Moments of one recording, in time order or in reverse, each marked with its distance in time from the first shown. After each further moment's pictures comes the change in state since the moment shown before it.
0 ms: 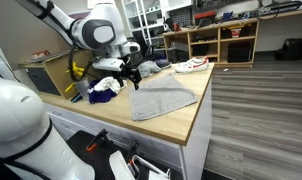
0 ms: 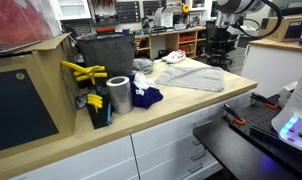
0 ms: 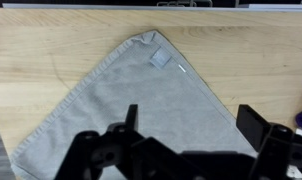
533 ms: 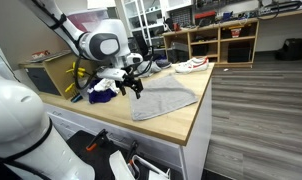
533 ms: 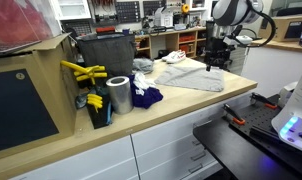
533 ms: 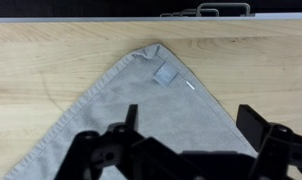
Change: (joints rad) arm 0.001 0.142 0.014 0.000 0.000 0.087 0.026
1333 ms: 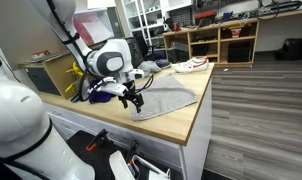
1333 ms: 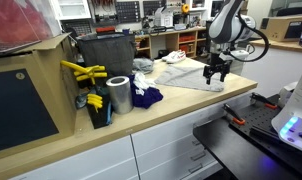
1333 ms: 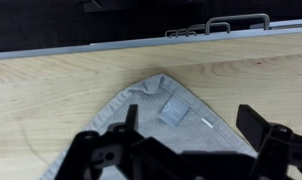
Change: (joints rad) arm -0.001 0.211 0.024 0.000 -0.017 0.130 0.101
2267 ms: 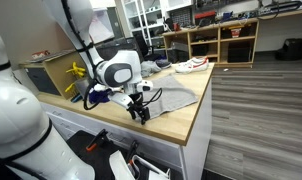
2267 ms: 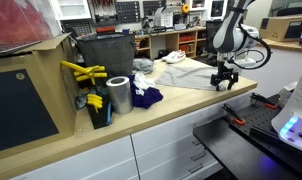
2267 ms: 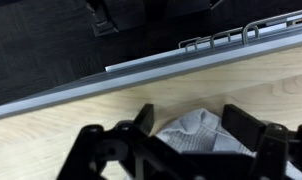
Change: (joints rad) arm -0.046 0.142 -0.066 0.004 0.000 0.075 0.032
